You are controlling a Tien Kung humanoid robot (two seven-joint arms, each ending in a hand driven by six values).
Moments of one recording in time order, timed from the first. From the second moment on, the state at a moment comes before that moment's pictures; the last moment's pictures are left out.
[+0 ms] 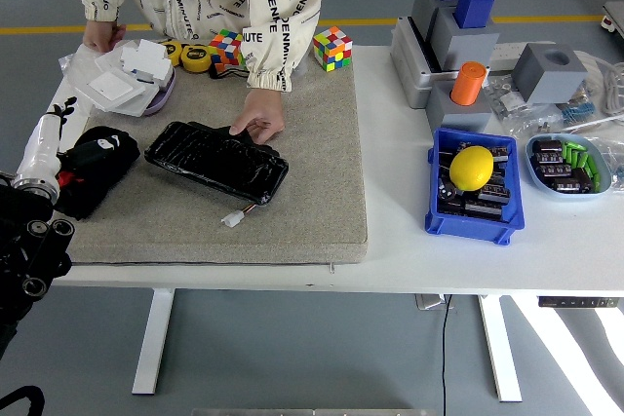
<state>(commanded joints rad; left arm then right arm) -0.41 0.14 -1.51 -0.82 1.90 0.25 0.08 0.00 -0.10 1.88 0.19 -1.58 -0.02 0.22</state>
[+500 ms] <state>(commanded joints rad) -0.43 0.12 -1.50 -0.73 1.93 0.27 0.10 0.00 -0.10 1.88 0.19 -1.58 -0.02 0.22</state>
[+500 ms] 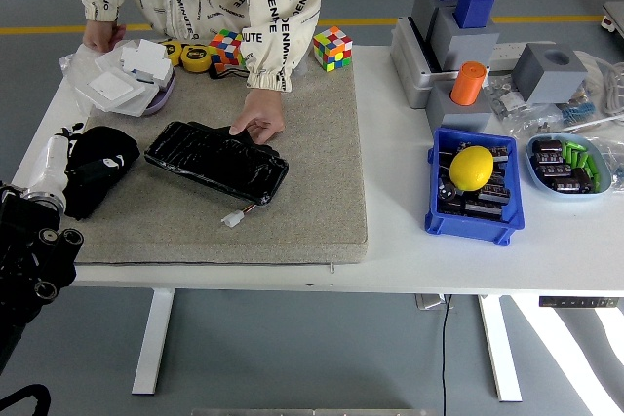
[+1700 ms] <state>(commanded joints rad) -0.47 0.12 -1.46 -0.81 1.81 0.39 0.02 0.00 -0.11 1.87 0.19 -1.57 -0.02 0.22</state>
